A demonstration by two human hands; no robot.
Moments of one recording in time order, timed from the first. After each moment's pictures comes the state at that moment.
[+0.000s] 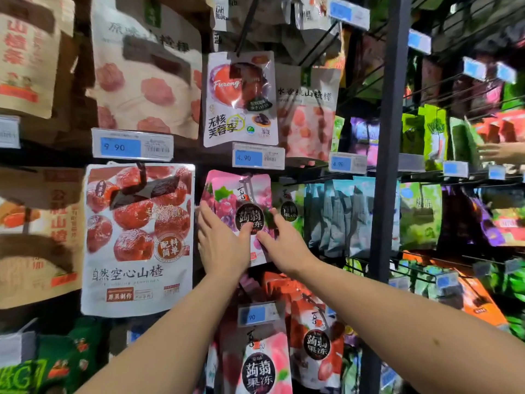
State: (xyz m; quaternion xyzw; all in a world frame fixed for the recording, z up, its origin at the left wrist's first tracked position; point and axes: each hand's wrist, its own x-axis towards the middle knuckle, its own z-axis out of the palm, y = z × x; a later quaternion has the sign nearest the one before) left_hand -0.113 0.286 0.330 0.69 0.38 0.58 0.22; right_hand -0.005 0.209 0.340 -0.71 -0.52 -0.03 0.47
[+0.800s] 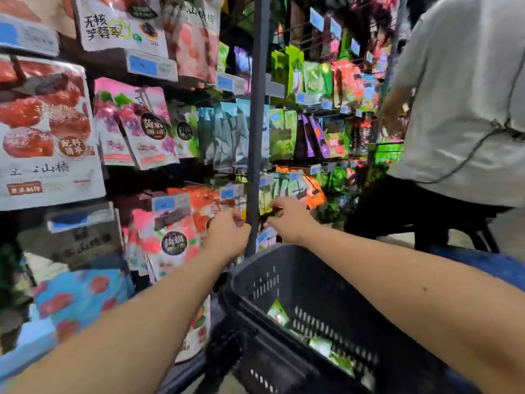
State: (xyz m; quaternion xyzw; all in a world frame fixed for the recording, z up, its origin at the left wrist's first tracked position) left_hand -0.140 0.081 0.199 0.85 0.17 0.31 0.39; right_hand -0.070 -0.069 0.241 -0.89 -0.30 -0.05 0.33
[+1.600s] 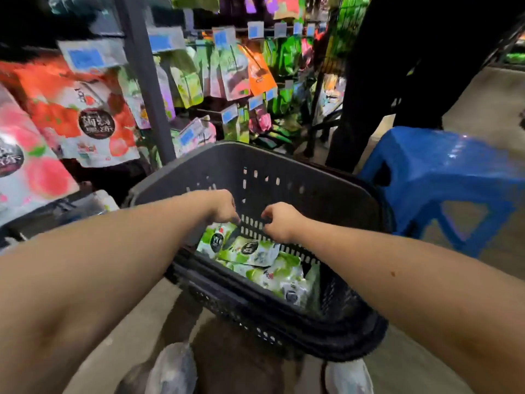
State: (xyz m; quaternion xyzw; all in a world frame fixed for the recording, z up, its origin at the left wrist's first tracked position) left_hand 0.018 -0.008 0.021 0.97 0.02 -0.19 0.15; right_hand 0.020 -0.192 -0.001 -0.95 -0.17 0.14 0.21
